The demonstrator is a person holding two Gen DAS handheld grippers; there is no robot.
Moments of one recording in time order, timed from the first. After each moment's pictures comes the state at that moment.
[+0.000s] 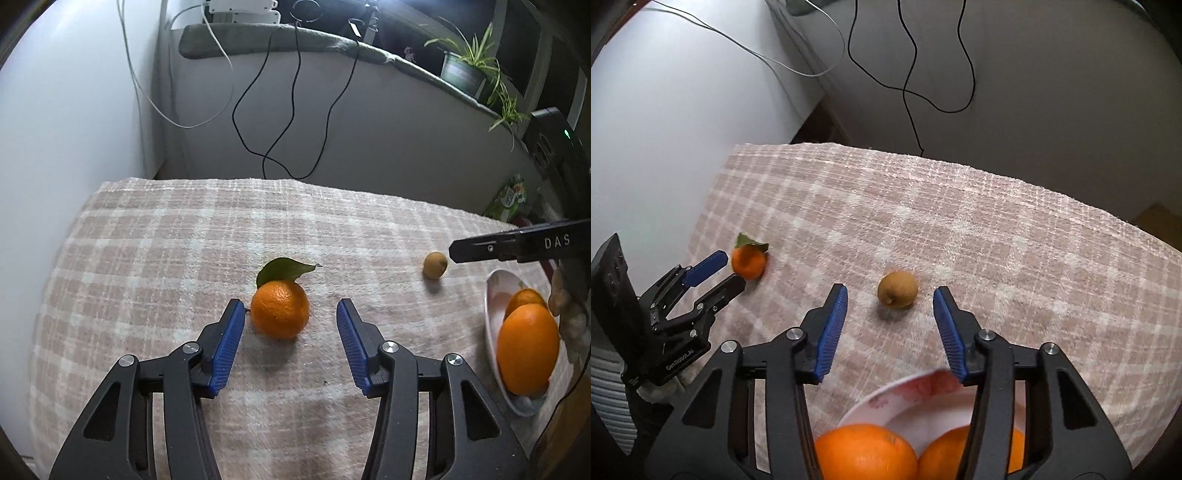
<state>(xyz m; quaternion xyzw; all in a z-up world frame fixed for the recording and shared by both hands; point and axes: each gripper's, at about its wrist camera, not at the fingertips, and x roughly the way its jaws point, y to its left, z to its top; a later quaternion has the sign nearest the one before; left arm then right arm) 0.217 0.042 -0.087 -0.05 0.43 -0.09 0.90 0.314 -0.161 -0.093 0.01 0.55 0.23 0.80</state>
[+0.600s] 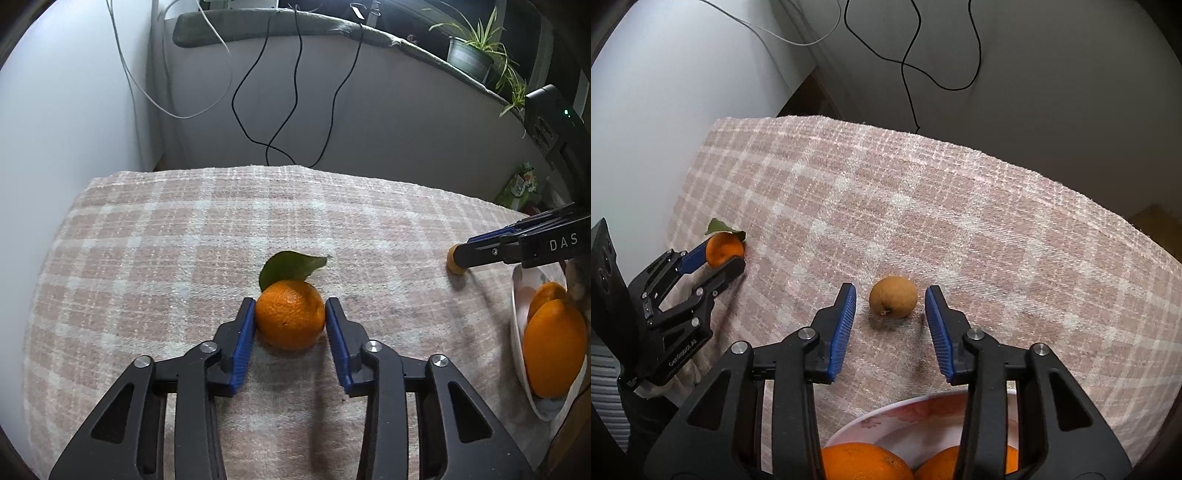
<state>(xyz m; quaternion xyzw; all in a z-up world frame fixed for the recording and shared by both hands) 0.239 0.041 -0.104 -0.04 0.44 -0.08 0.89 0.331 -0.142 -0.114 -0.03 0.59 0.22 0.78</state>
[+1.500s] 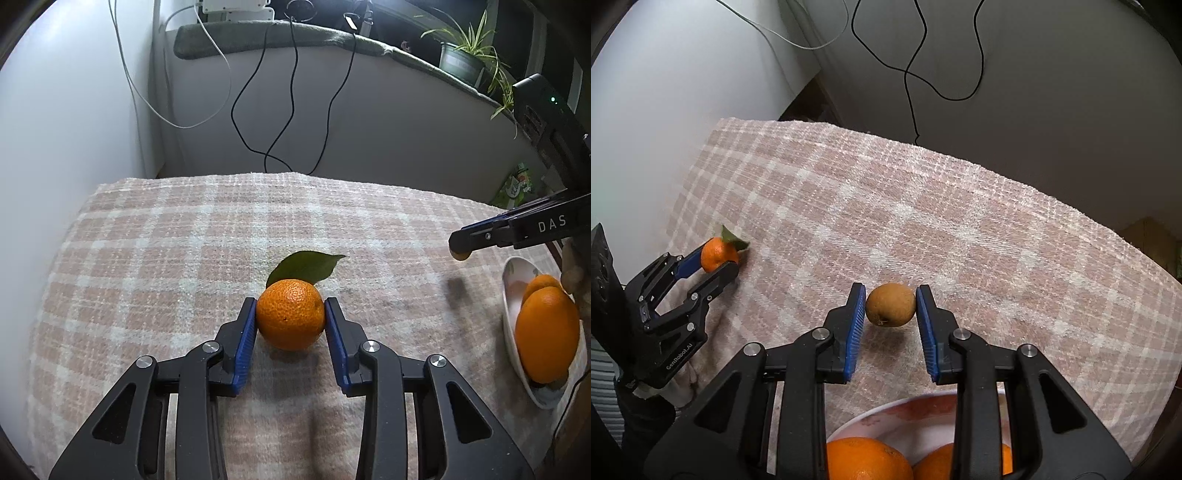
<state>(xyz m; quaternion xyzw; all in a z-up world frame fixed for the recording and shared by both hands) 0.219 0.039 -0.094 -0.03 0.42 -0.09 0.90 0.329 -0.137 -0.105 -0.04 0.57 0.22 0.79</state>
